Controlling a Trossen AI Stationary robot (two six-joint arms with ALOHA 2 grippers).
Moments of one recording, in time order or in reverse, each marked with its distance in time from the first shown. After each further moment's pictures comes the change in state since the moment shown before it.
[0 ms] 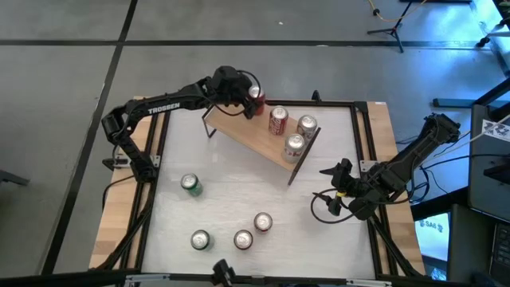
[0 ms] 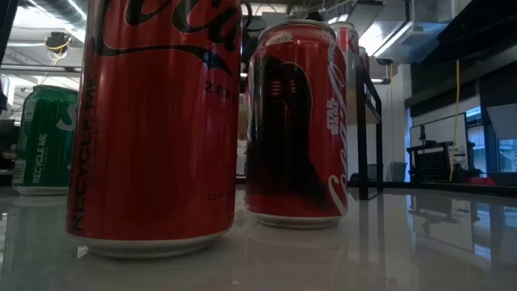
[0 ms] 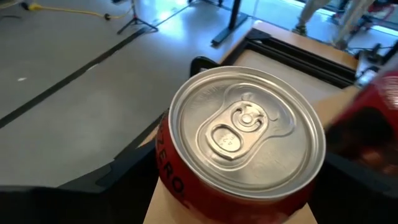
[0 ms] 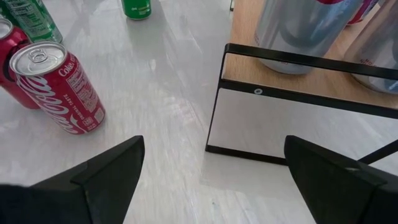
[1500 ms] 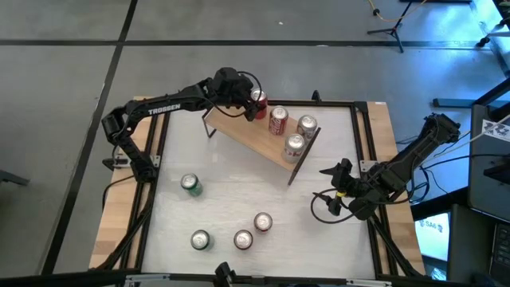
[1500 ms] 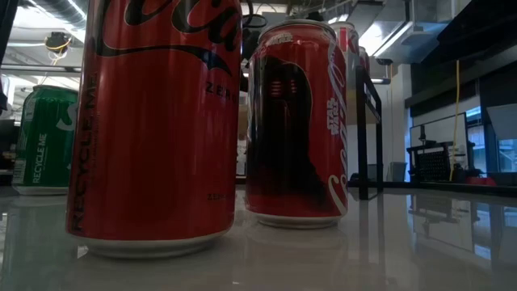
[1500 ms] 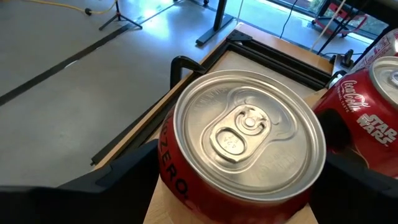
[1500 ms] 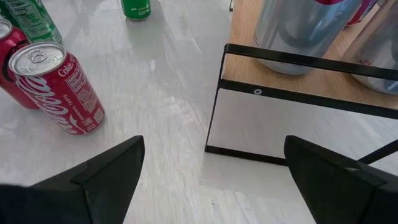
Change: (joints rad) left arm -0.014 0.000 0.000 0.010 0.043 -0.052; right arm 0.000 0.000 0.000 0.000 0.003 0.000
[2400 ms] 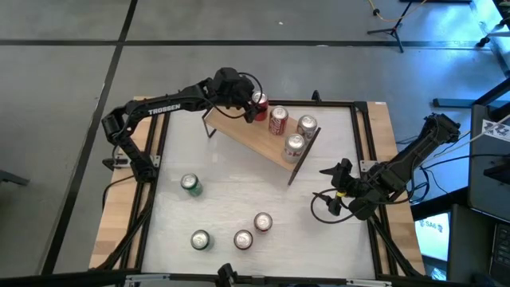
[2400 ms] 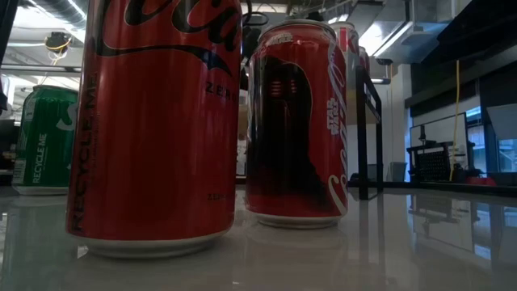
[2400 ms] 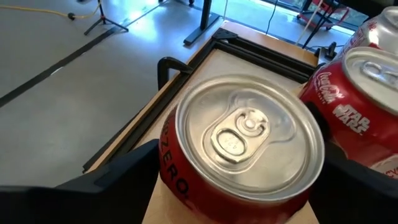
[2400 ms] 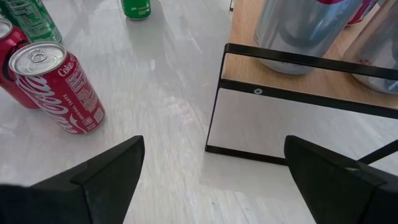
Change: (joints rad) left arm 0.000 0.000 -0.001 0.007 0.053 0.045; right arm 0.000 0.000 0.000 0.000 -0.001 0.000
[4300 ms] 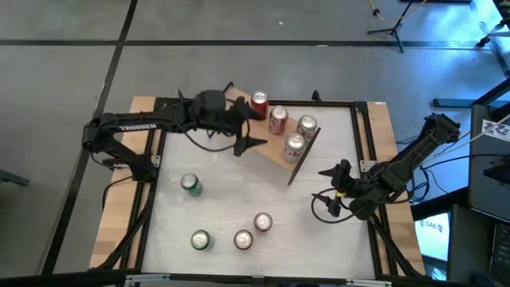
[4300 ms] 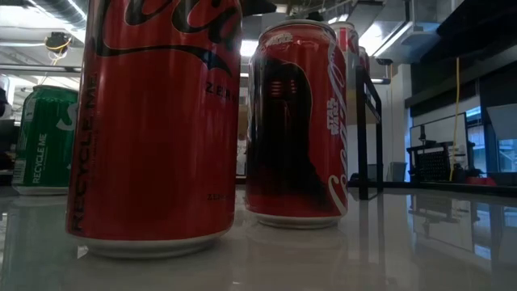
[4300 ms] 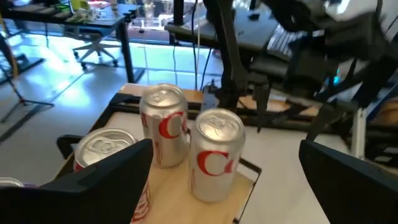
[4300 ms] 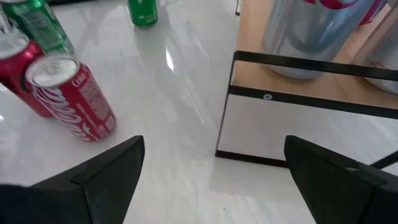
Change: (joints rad) left arm -0.344 -0.220 0.001 -0.006 -0.030 0.058; right arm 0.000 0.000 0.000 0.043 -0.008 0.002
